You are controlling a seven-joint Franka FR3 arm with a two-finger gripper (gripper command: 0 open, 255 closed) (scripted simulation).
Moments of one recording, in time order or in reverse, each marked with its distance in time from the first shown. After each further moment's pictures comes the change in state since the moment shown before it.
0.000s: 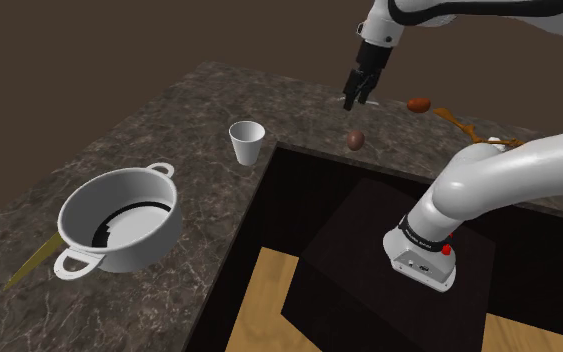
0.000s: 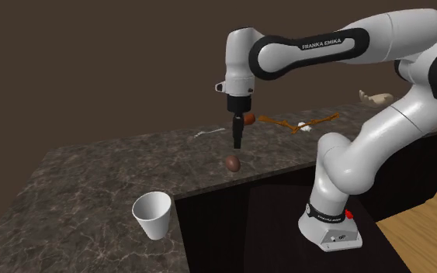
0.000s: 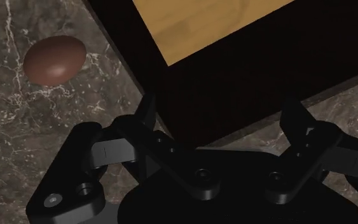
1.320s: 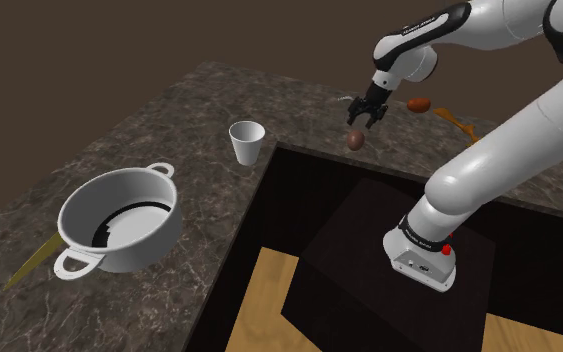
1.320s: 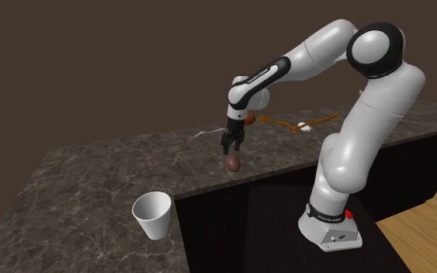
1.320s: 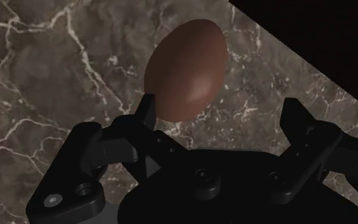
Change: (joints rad) arm -0.188 0.453 -0.332 -0.064 0.128 0.496 -0.110
